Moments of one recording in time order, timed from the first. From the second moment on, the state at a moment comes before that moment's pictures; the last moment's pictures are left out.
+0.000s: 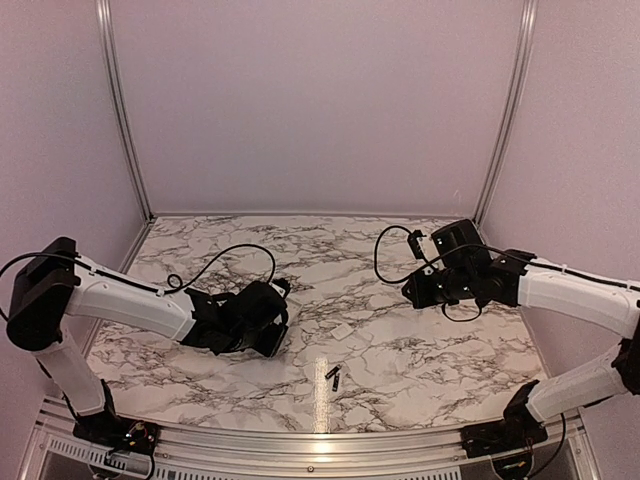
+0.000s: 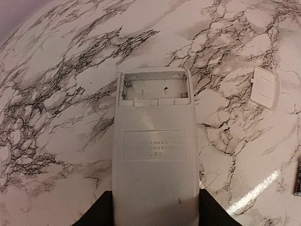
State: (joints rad) left arm -1.06 1.69 0.90 -0.14 -0.43 -0.34; right arm 0.66 1.24 0.87 -0.43 0.05 0.34
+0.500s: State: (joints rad) left arm -1.02 1.76 0.91 -0.19 -0.42 -0.69; right arm 0.66 1.22 0.82 -0.40 0.09 0.40
